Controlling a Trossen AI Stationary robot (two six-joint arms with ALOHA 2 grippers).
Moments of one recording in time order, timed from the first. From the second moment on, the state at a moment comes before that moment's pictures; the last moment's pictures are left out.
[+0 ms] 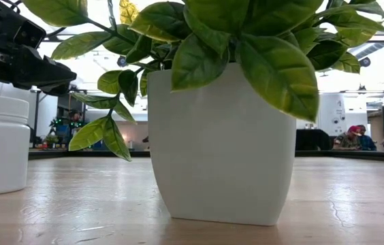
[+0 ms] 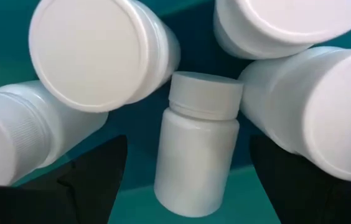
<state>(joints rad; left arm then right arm) -0.05 0.19 0.03 -0.02 0.03 0.03 0.01 1.98 1.40 -0.80 -0.03 0.91</state>
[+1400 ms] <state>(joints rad) -0.05 0.19 0.03 -0.02 0.03 0.03 0.01 1.98 1.40 -0.78 -0.09 0.86</state>
